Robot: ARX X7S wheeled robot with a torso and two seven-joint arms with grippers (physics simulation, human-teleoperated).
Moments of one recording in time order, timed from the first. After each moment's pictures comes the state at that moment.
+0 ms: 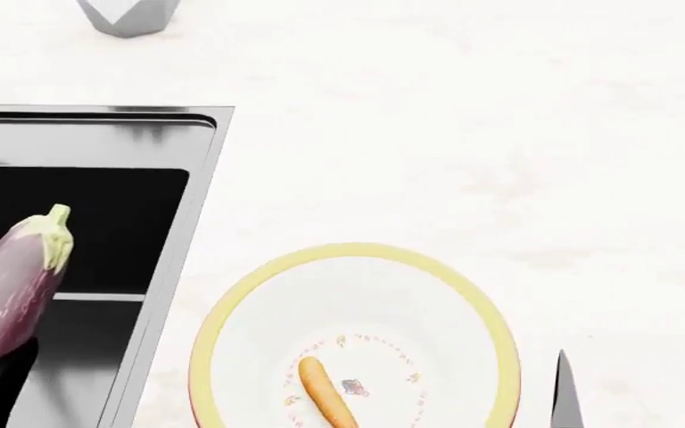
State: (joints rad) left arm -0.57 -0.84 -0.11 0.75 -1.90 -1.20 -0.91; right arm -0.14 0.86 0.40 -0.94 1.19 0.70 0.53
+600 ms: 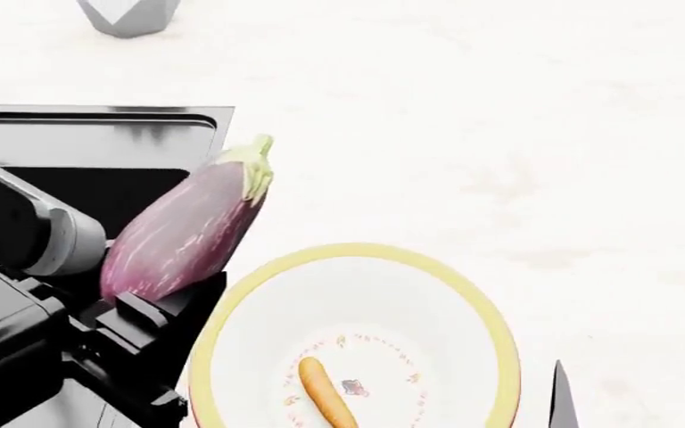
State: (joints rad) left arm -1.05 -0.55 0.37 0.52 -1.98 -1.12 -1.04; right arm -0.18 0.84 0.40 -0.94 1.16 0.68 0.51
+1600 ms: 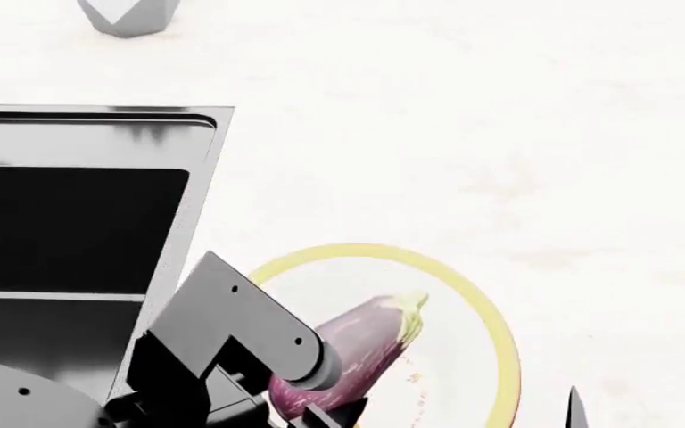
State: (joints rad) left arm -0.97 -0.33 0.67 0.34 -1.59 -1.16 -0.79; right arm -0.28 0.80 0.43 -0.91 1.08 0.62 0.43
